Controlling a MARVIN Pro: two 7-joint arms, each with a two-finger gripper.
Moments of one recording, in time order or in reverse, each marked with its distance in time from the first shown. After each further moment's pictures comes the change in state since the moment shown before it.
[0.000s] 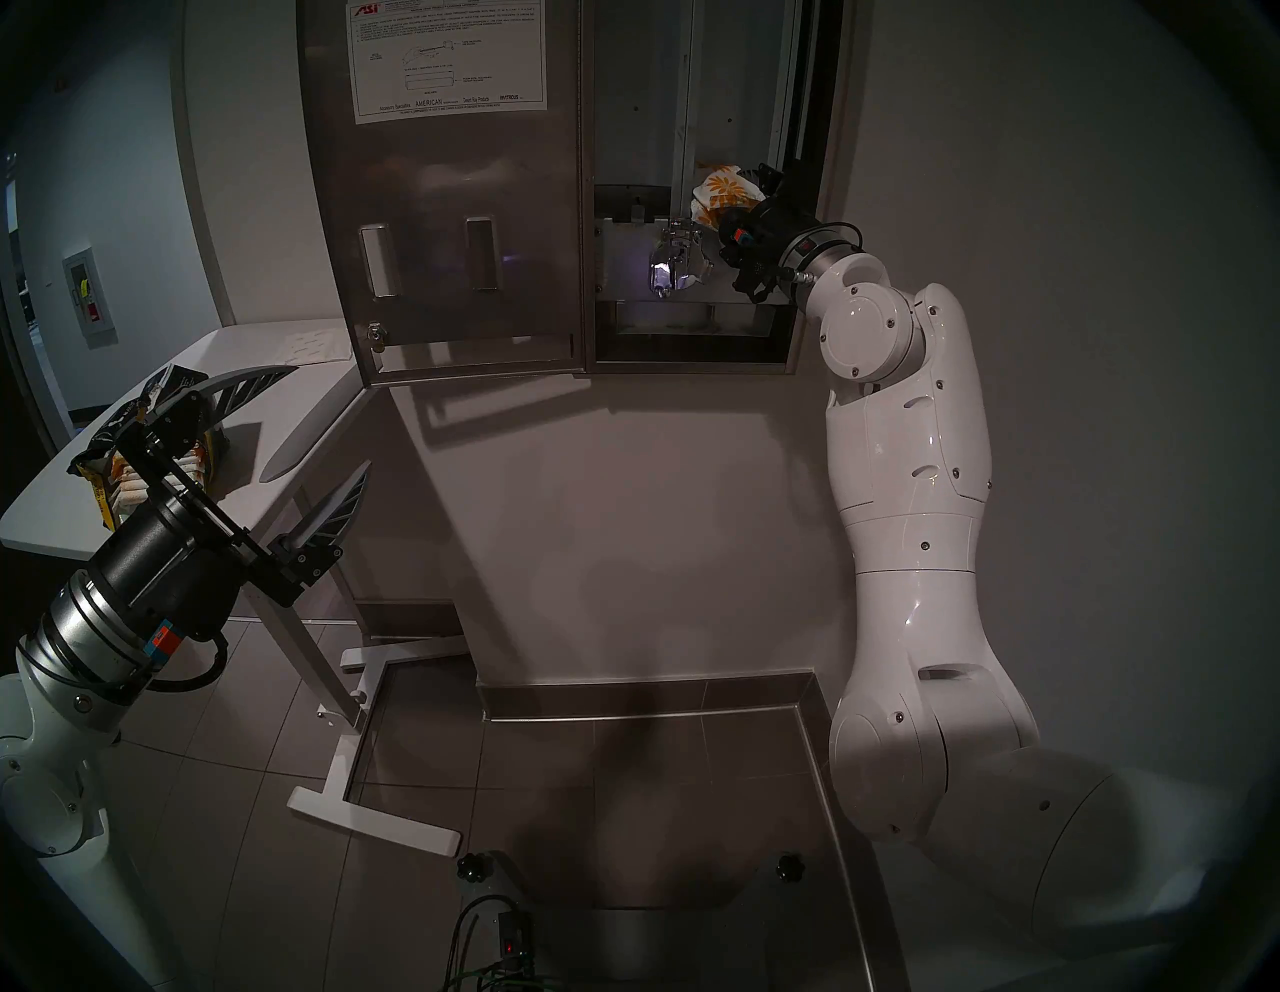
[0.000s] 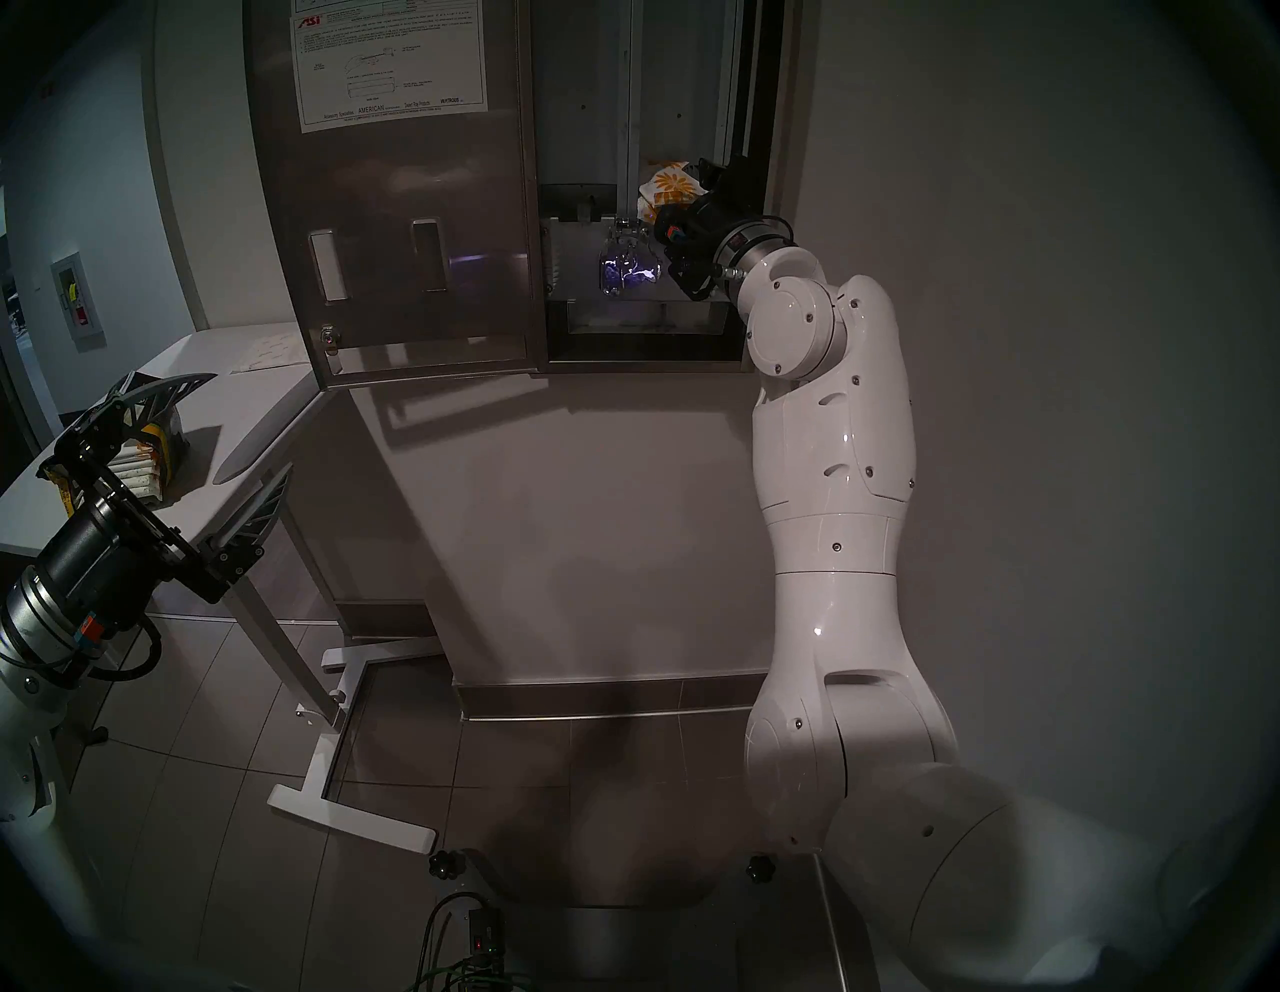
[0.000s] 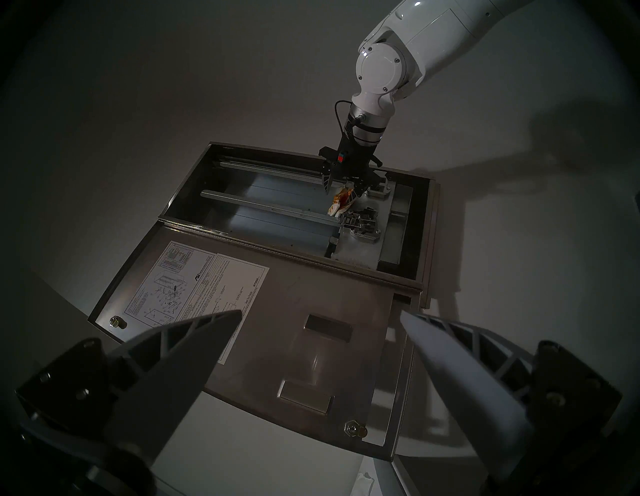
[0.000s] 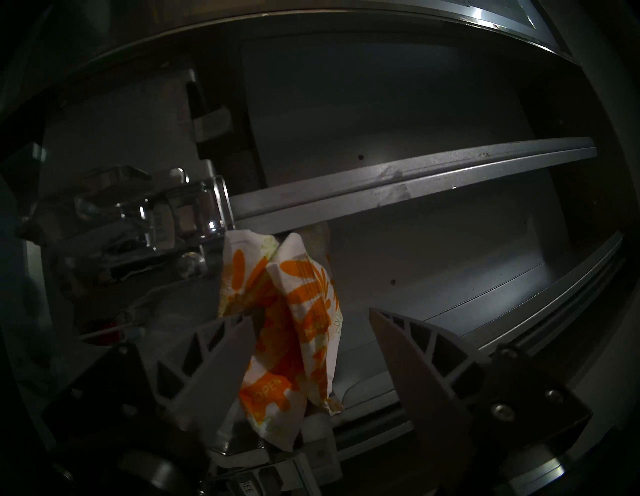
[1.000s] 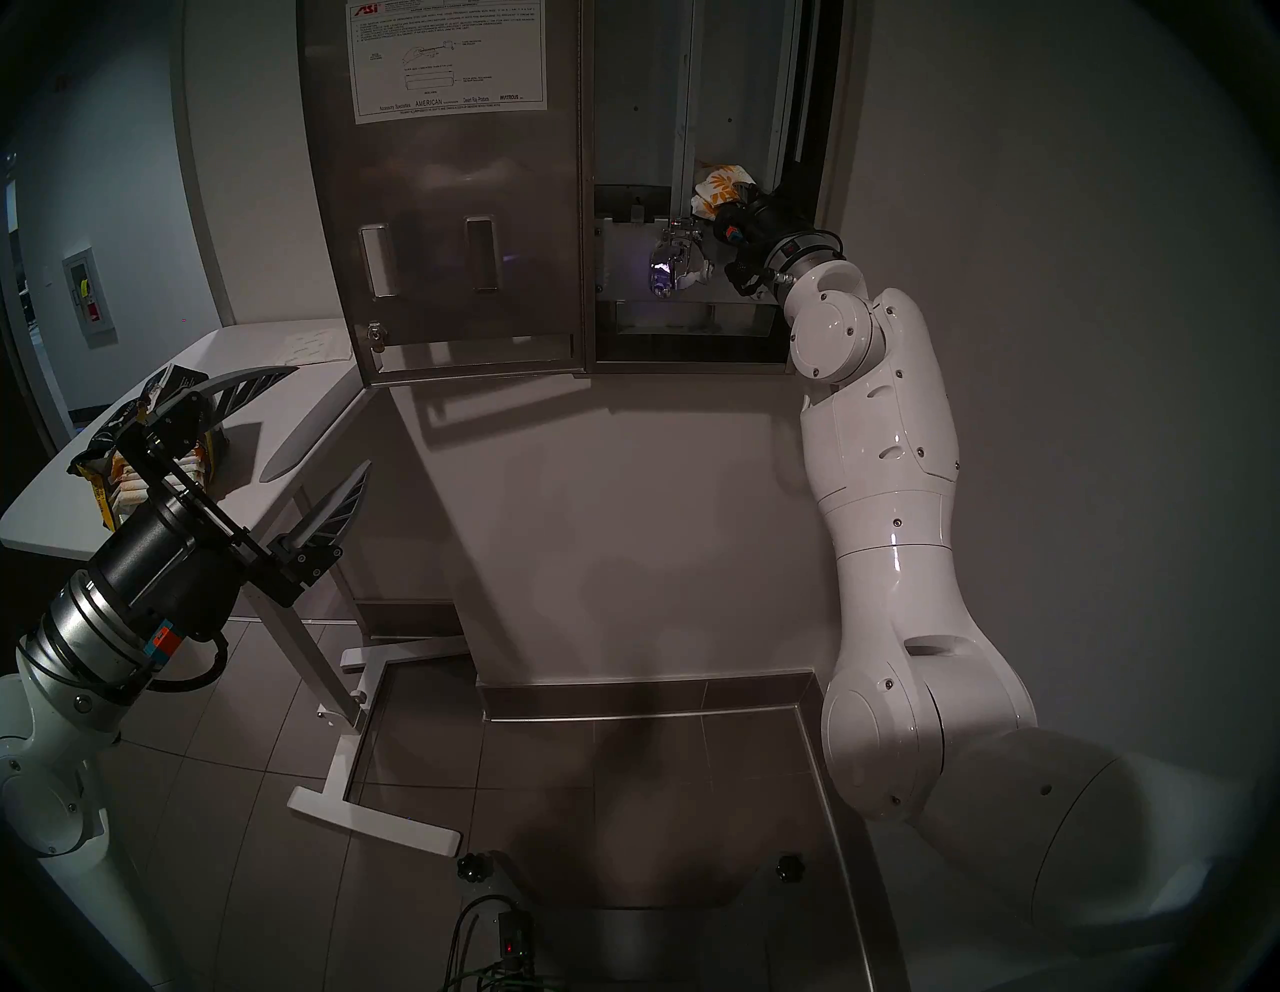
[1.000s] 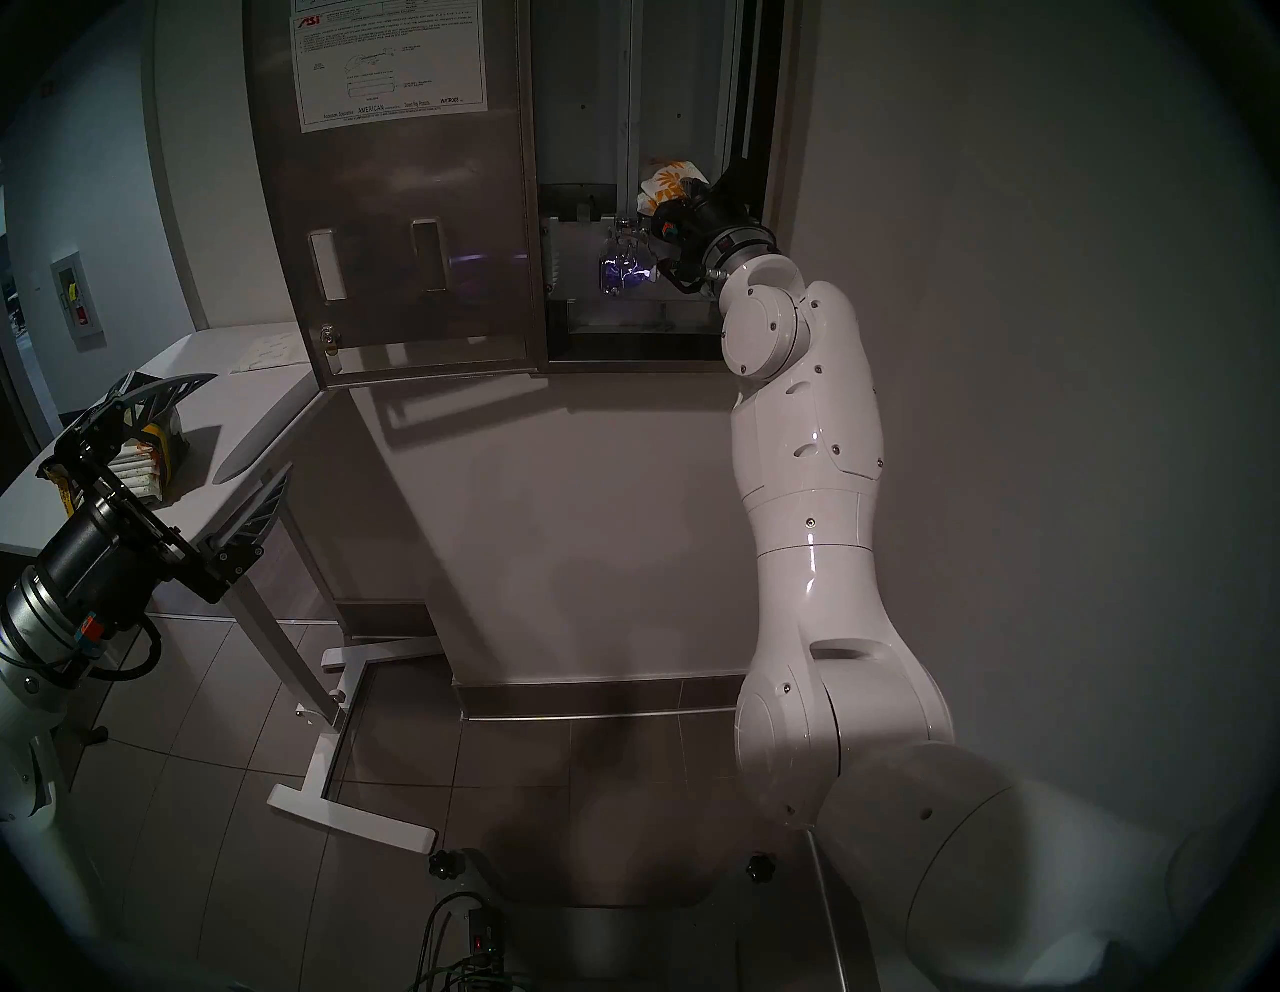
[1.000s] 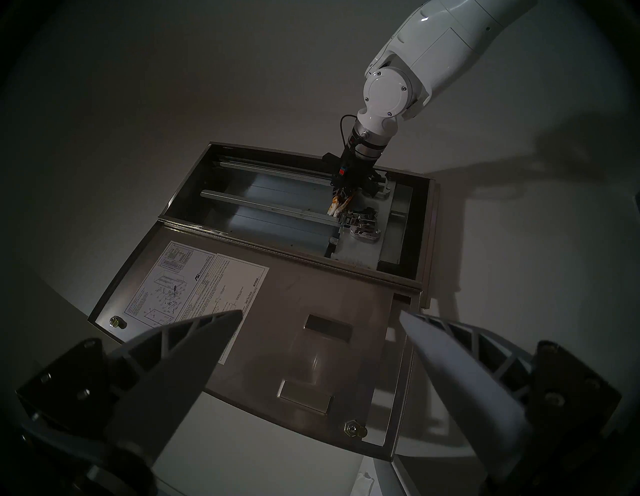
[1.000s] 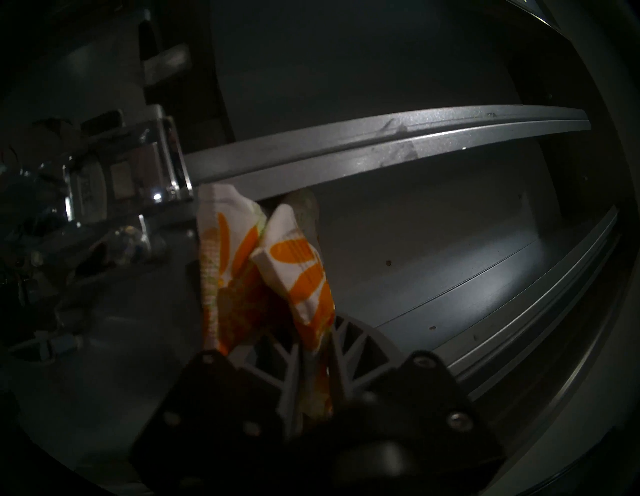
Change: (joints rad) left arm 0.000 0.000 0.000 0.000 0.000 0.000 0.000; right arm 0.060 -0.024 0.000 0.169 -0.058 0.030 -0.207
